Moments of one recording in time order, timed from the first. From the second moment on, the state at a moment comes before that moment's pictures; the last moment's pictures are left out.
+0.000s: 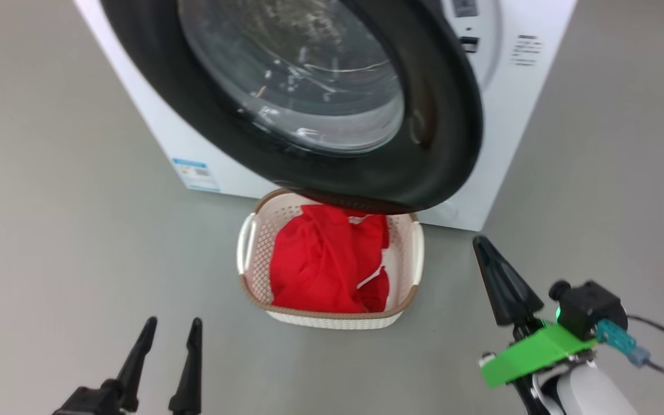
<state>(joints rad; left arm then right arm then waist) 0.01 0.05 -0.02 0.16 -0.26 -0.13 -0.25 -0.15 -0.05 0.16 0.23 0.31 0.13 -0.26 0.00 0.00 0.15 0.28</state>
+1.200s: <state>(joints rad) -0.21 0.03 -0.13 0.15 -0.38 -0.13 -0.25 -0.66 -0.08 -0.01 0.34 0.25 0.13 -0.26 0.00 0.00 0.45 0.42</state>
